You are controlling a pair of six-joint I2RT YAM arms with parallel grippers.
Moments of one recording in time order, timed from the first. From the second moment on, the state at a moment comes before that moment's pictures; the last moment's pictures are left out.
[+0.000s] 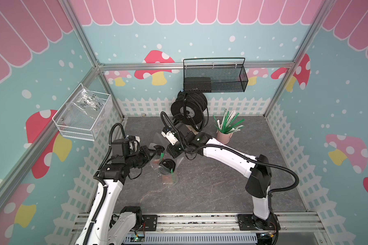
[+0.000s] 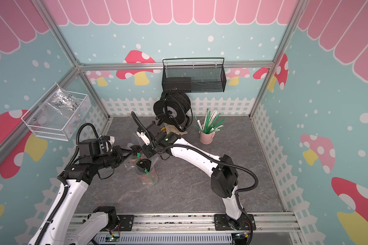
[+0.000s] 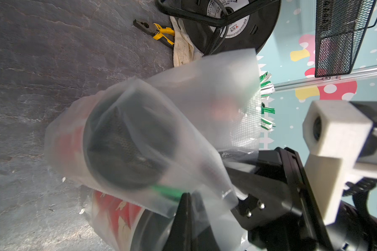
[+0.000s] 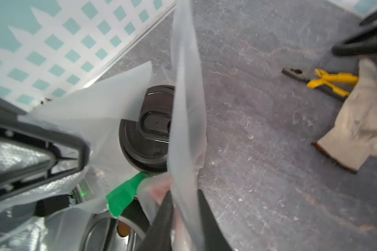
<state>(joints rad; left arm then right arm) 0.02 0.90 0.90 -0.68 0.58 -0.76 0.95 1.96 1.89 -0.71 -0.11 0.18</state>
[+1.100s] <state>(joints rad) -0.45 1.31 1.20 -0.57 0.37 -0.94 0.83 1.56 1.52 -0.78 -0.06 0.39</state>
